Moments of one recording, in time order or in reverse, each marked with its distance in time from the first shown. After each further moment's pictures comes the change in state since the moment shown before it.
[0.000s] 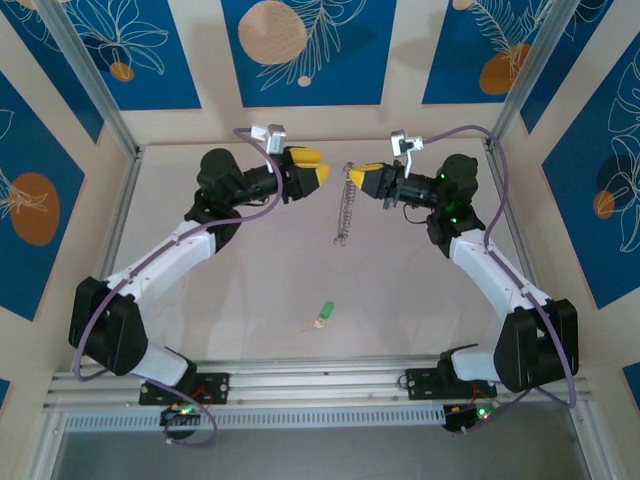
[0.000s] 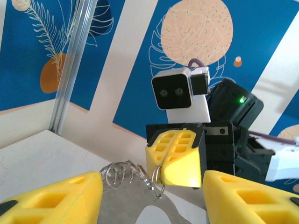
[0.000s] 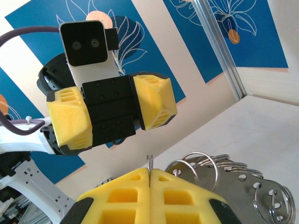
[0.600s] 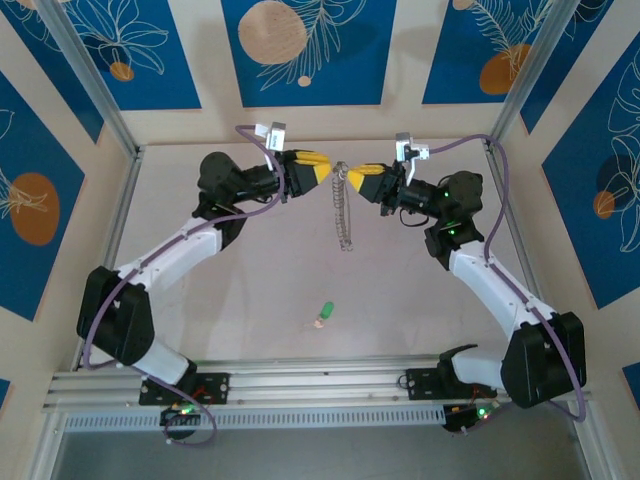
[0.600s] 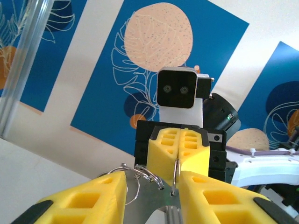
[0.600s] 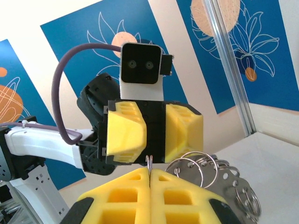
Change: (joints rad) left arm 0.002 0.064 0.000 0.243 0.143 -0.248; right arm 0.064 -0.076 -0.061 0.184 0.079 0.033
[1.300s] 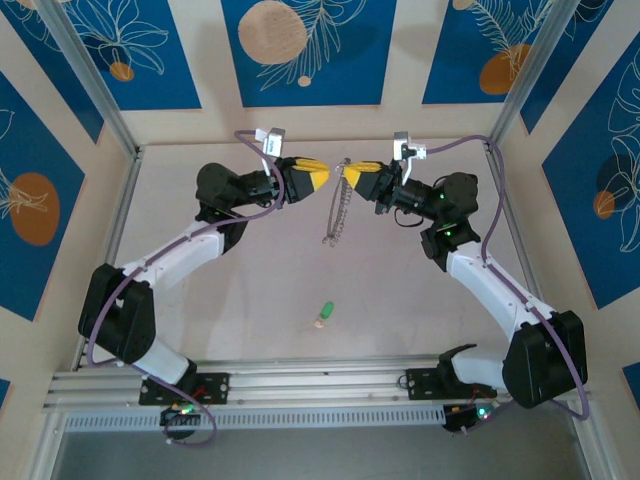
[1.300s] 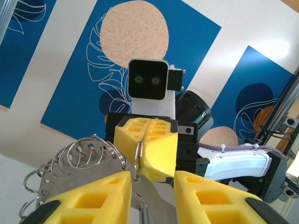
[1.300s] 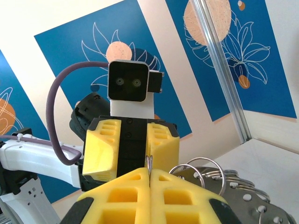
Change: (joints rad) left arm -0.001 0.007 -0.054 0.183 0.061 -0.155; right arm 0.037 0.001 0.000 0.000 0.088 -0.004
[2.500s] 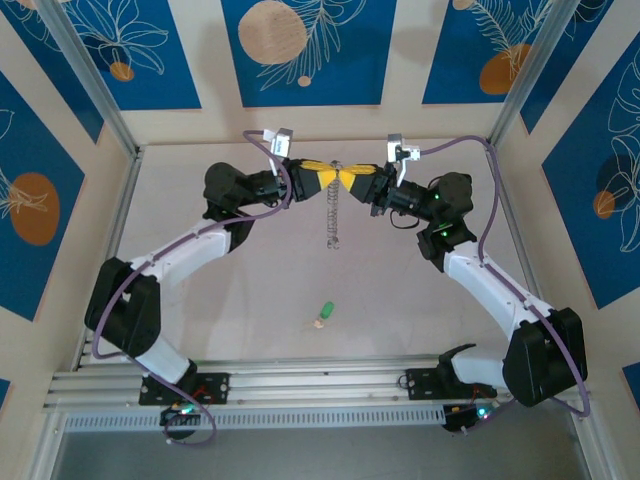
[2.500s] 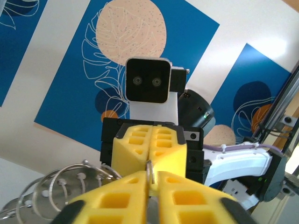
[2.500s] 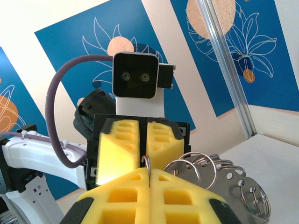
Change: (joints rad) left arm -0.035 0.046 0.024 0.023 -0.002 -0.007; right arm 0.023 0.010 0.000 -0.015 0.005 -0.007
